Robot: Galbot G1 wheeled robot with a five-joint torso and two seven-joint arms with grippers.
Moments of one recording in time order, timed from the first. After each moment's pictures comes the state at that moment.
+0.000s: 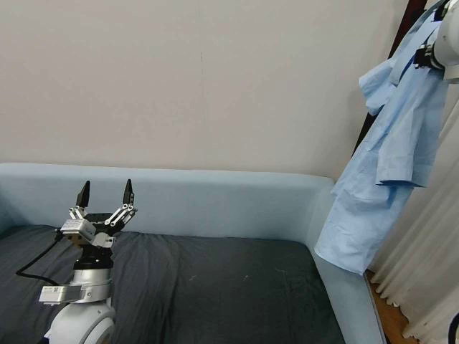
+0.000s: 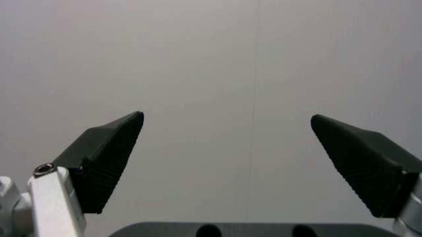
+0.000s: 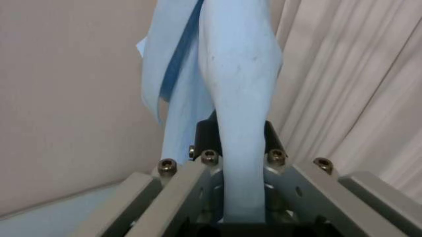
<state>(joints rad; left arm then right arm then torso) 1.28 -0.87 -0.45 -2.09 -0.48 -0.54 -0.41 0.84 0.64 -0.77 1.63 1.99 -0.70 1.48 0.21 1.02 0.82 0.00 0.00</state>
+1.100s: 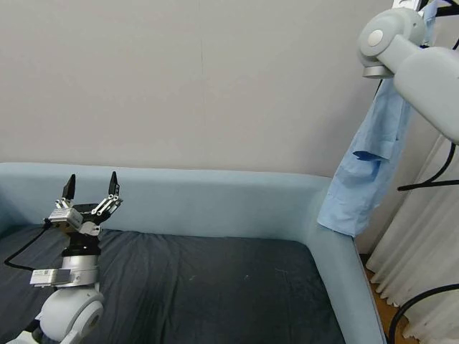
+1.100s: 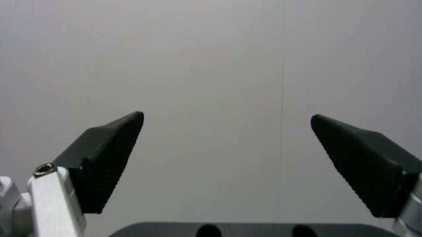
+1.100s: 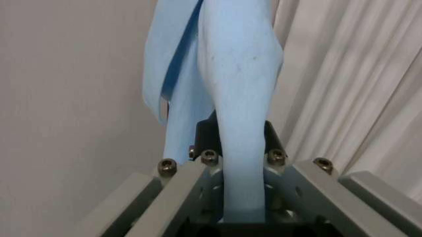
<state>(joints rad) 1.22 -0.81 -0.47 -1.98 -0.56 -0.58 -0.42 0.72 1.01 -0.67 1.02 1.56 -0.66 1.28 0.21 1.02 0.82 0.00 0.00</state>
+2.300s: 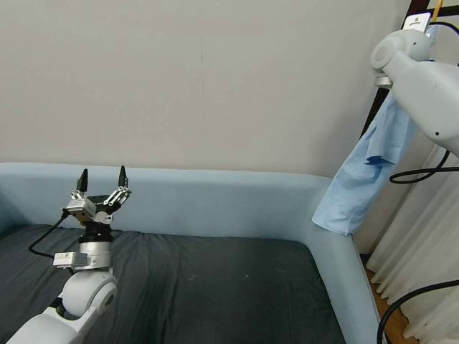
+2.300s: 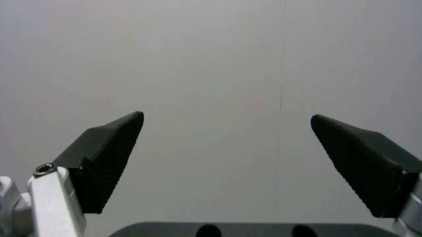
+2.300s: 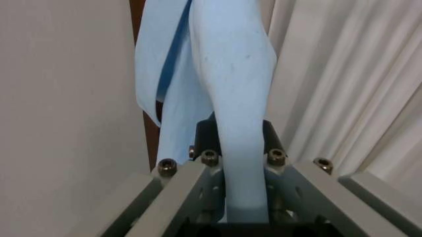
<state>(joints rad) 1.03 -0.84 -0.32 -1.83 -0.56 -0.60 -0.42 0.67 1.05 -0.58 0.75 1.36 -0.64 1.01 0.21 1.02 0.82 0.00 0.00</state>
